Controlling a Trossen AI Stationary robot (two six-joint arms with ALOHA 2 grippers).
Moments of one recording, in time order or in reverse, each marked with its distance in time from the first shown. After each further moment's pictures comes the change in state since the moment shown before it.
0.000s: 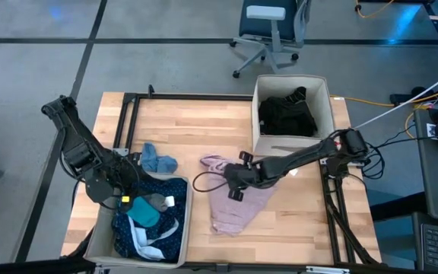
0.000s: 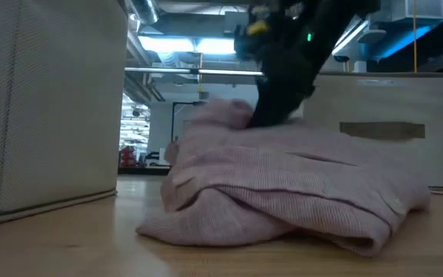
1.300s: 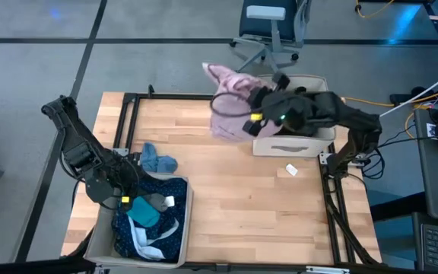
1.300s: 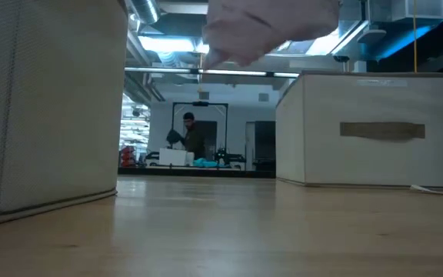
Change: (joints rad) left arm 0.000 0.000 0.000 0.000 0.000 0.017; right arm -0.160 -0.125 1.004 -0.700 0.414 -0.391
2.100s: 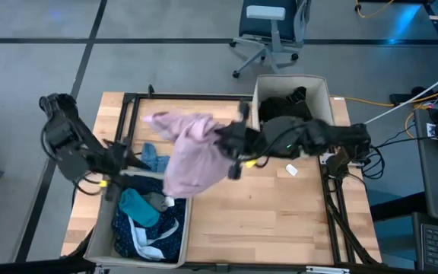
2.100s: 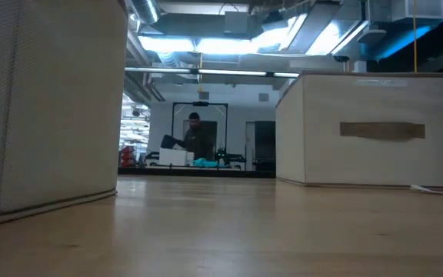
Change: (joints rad) left arm 0.000 -0.059 0.192 -0.001 -0.067 0.144; right arm 0.193 0.111 0.097 0.466 -0.291 -0.194
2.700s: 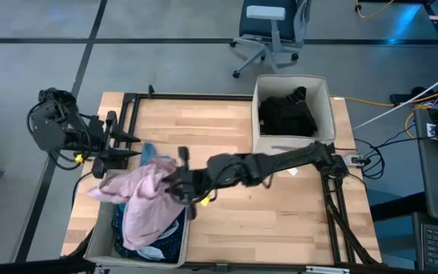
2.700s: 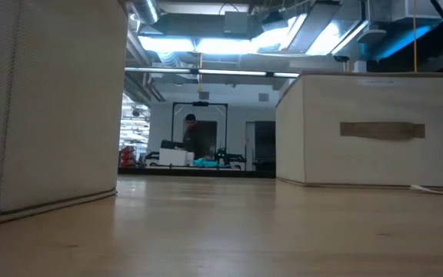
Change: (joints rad) left arm 0.000 -0.096 0.134 0.000 -0.176 0.205; right arm 0.023 0.344 -0.001 0.533 -0.351 -0.056
